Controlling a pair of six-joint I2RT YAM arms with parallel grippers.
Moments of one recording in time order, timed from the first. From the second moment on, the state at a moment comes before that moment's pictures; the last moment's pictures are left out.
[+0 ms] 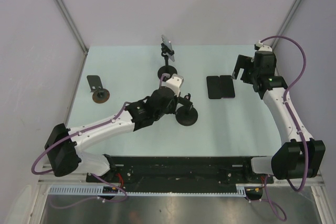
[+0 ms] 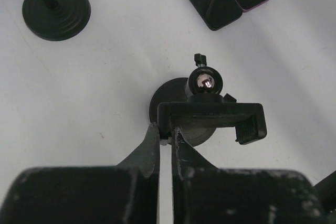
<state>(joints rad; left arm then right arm) -0.97 1.34 1.03 -0.20 -0.34 -0.28 0.06 1.31 1.21 -0.49 0.10 0.26</state>
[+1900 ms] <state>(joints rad) 0.08 1.28 0.97 -0.14 0.02 0.04 0.17 1.28 1.15 -0.41 -0.09 0.19</state>
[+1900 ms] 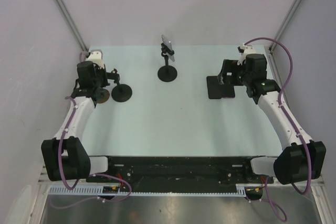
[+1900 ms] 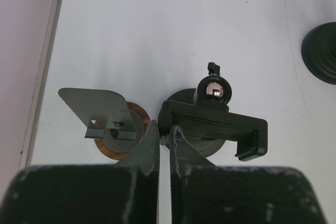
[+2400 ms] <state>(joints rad) 0.10 1.25 0.97 -0.12 0.03 0.02 0.23 1.25 1.14 -0.36 -0.12 0.16</state>
